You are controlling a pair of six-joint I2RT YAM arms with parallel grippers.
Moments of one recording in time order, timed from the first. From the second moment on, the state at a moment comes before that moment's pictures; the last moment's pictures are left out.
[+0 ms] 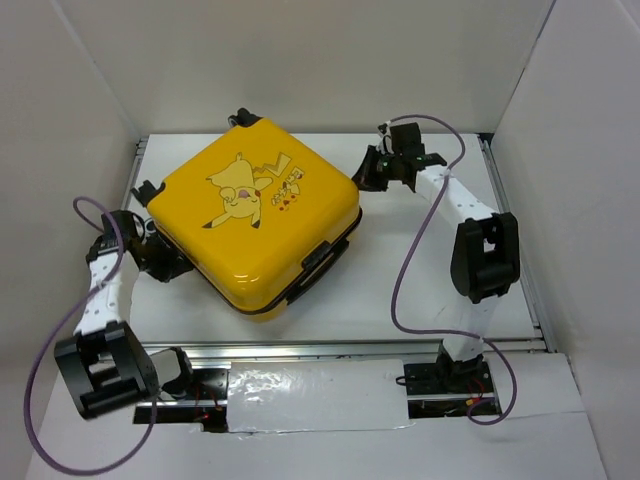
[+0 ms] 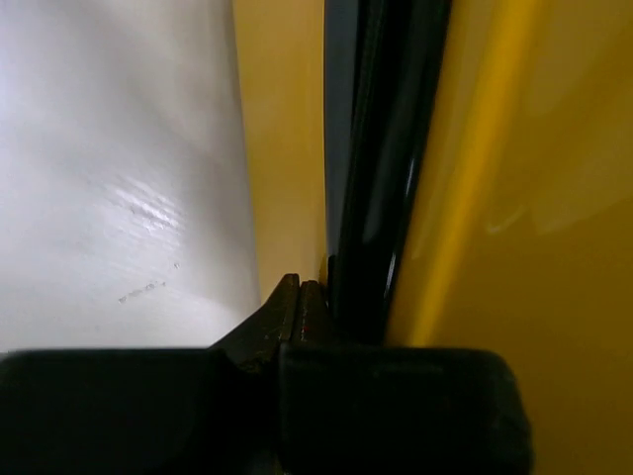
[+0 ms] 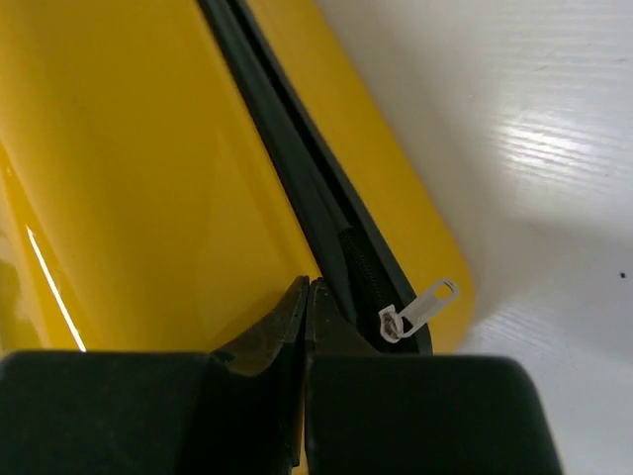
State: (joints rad) left arm 0.37 1.14 0.80 -0.75 0.36 -0.71; right arm 0.24 1.88 1.58 -0.44 -0.49 0.56
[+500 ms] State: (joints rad) left arm 0.35 1.58 1.33 -0.65 0.31 -0.47; right arm 0.38 1.61 1.24 -0.29 -0.45 0.32
